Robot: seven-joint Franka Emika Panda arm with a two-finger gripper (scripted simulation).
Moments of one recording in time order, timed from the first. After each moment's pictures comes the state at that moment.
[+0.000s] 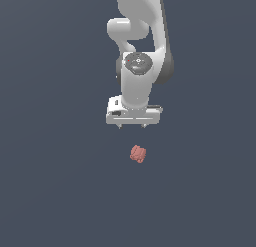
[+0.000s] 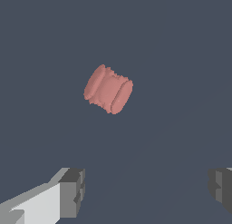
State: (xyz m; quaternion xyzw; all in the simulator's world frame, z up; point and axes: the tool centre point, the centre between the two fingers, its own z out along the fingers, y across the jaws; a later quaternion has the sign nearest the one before) arm -0.012 0.017 0.163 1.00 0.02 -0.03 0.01
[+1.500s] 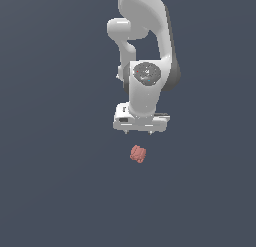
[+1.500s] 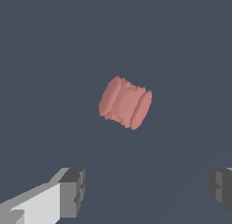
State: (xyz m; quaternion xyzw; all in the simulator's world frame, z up) arm 0.005 0.044 0.144 1.00 -0.02 -0.02 0.01
